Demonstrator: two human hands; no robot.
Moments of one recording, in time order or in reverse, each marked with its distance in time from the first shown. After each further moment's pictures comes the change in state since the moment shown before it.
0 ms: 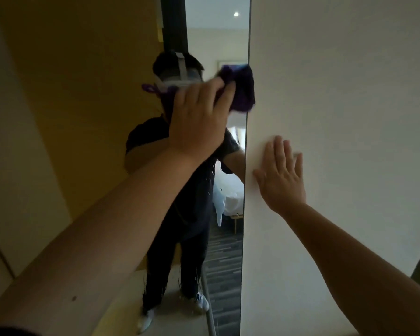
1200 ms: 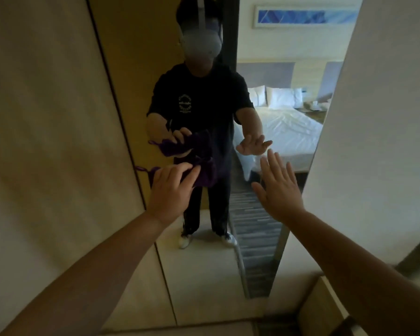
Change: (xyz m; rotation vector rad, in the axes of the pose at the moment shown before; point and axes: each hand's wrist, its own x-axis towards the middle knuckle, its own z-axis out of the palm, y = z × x) left_hand -0.323 -0.109 -0.198 -0.181 -0.352 -0.137; right_hand -0.166 -0.199 0.002 0.124 -0.254 -0.178
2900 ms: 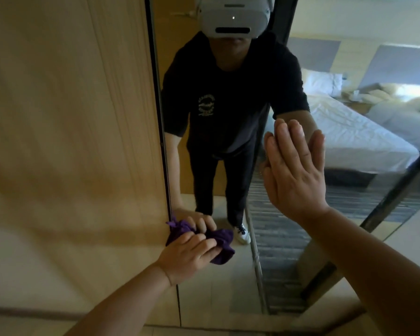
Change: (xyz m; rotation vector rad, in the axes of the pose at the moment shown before) left_hand -0.277 -0.049 0.148 -0.024 -0.318 0.333; right_hand 0.077 -0.097 0.158 -0.055 0.640 -0.441
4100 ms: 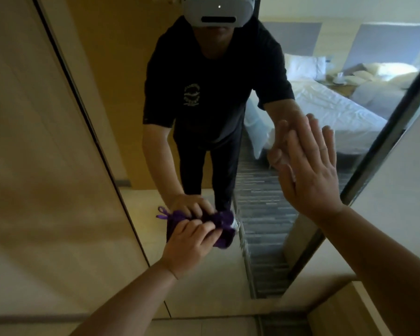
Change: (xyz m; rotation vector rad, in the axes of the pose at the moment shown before) left_hand 0.091 0.061 -0.006 -0.086 0.105 -0.187; right_hand -0.068 0.091 -0.049 0.110 -0.027 0.144
